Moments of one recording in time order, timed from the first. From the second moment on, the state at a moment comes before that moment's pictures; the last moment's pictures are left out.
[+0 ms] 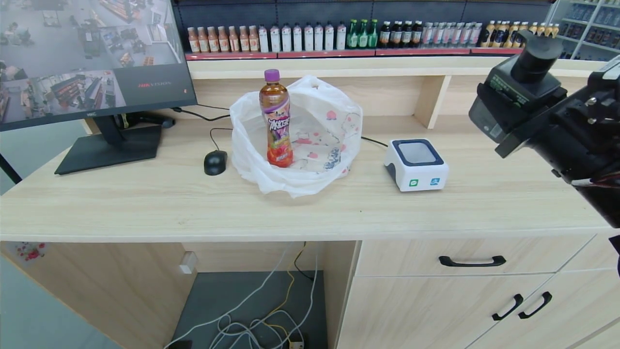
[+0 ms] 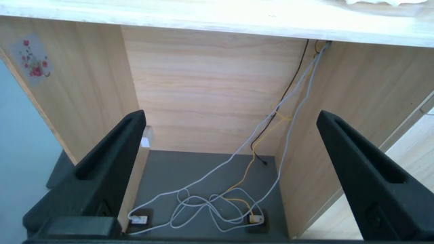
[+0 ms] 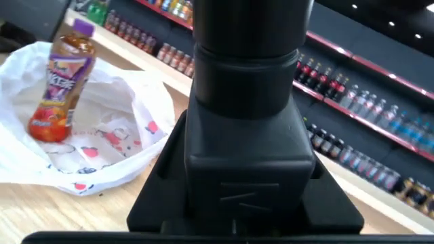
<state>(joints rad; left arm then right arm) 0.00 0.00 0.00 0.00 0.00 0.00 0.22 1.59 -0.68 -1.46 0.24 -0.44</state>
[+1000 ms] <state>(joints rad) 0.00 0.00 0.00 0.00 0.00 0.00 0.40 1.65 -0.58 -1.52 -0.23 -0.07</state>
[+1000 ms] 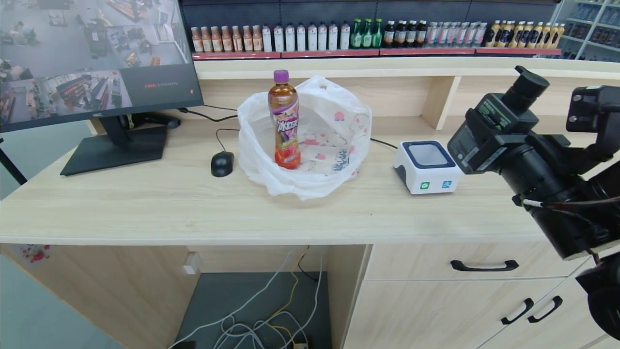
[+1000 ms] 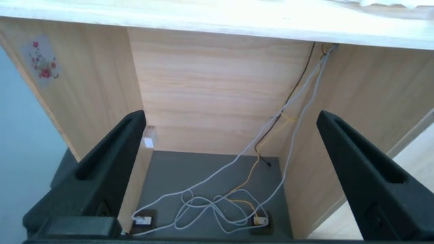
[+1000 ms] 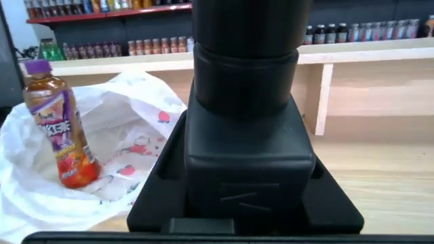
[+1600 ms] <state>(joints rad) 0.00 0.00 0.00 0.00 0.00 0.00 0.41 1.72 -0.66 -1.52 -0.21 -0.07</state>
